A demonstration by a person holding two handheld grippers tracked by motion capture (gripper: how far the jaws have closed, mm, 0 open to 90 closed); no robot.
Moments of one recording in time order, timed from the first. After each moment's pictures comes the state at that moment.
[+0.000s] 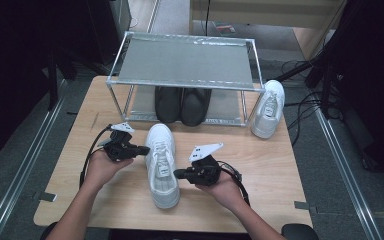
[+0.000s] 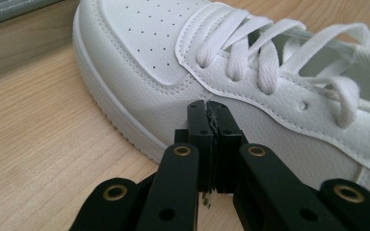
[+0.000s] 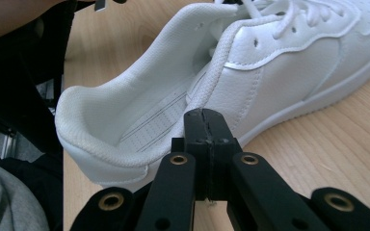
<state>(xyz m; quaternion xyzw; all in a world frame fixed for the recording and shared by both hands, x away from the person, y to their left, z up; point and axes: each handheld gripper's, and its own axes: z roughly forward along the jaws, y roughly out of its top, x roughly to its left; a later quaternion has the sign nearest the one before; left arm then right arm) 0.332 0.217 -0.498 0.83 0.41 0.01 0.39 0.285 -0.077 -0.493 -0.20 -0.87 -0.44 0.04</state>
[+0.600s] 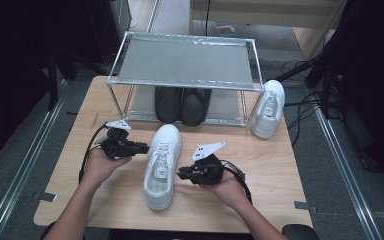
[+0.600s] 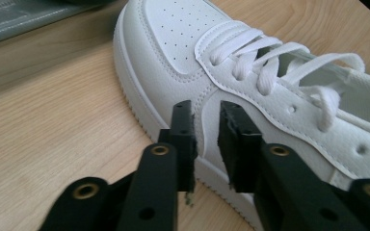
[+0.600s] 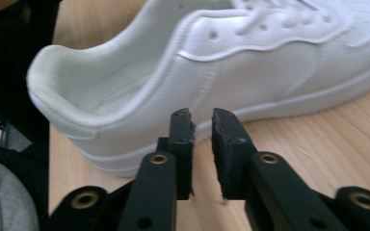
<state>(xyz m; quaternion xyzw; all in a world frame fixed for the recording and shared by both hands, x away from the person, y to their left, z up) 0.331 0.227 -0.489 0.82 0.40 0.00 0.40 0.292 -0.090 -0.494 -0.20 -0.88 -0.43 0.02</state>
